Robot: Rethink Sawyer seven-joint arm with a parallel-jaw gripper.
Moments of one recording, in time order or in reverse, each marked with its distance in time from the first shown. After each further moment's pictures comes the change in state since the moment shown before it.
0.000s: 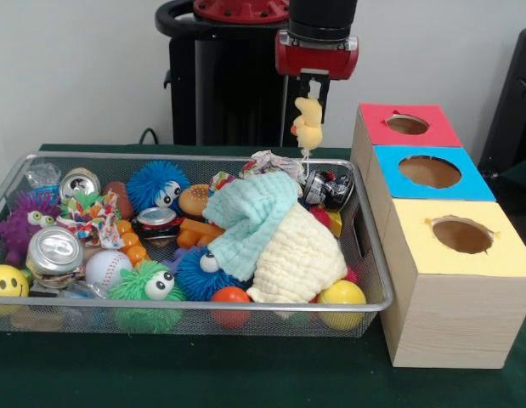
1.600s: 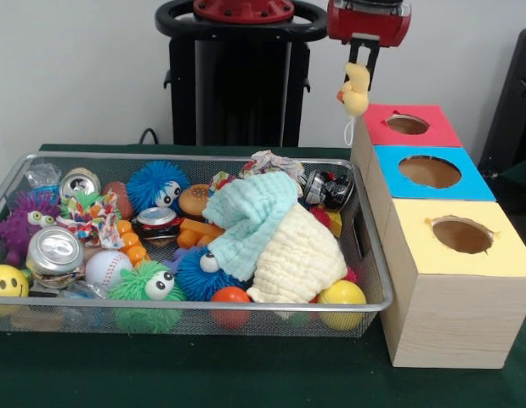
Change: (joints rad) arm 0.259 -0.067 -0.173 0.034 0.199 0.034 0.000
